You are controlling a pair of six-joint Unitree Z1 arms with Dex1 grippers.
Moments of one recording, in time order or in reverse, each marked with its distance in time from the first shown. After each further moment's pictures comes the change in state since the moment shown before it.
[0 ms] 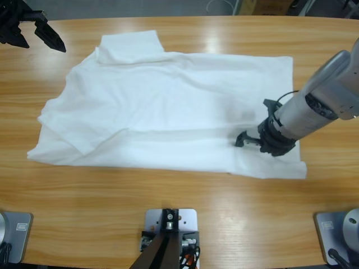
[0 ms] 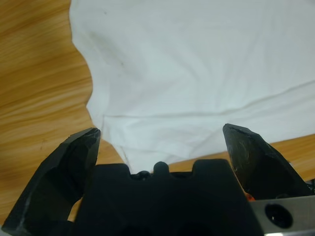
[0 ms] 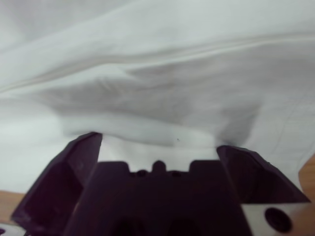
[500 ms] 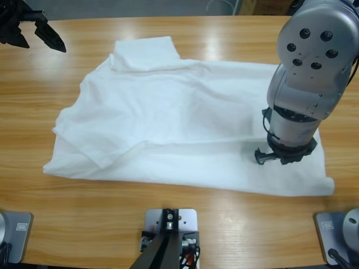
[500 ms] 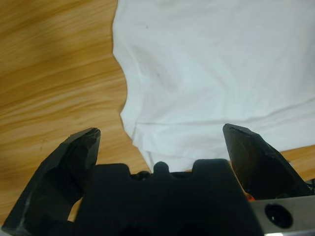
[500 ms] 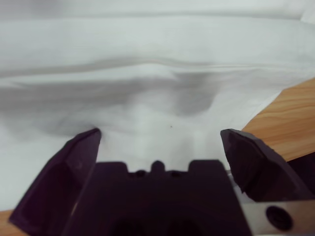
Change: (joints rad) arm 0 -0.001 0.000 0.000 0.000 0.000 0.000; arm 1 0.143 0.147 -0.251 0.465 -0.193 -0.103
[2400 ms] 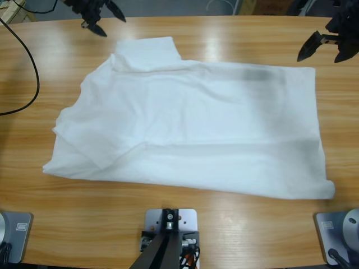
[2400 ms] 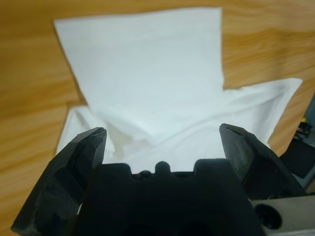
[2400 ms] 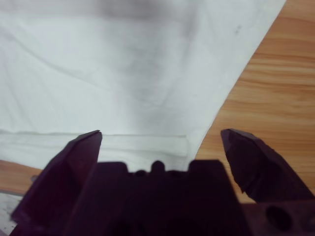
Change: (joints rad) arm 0 0.221 0.719 -0.800 0.072 -0.503 -0.087; arm 1 -0.635 -0.090 -0.570 0.239 0.182 -0.583
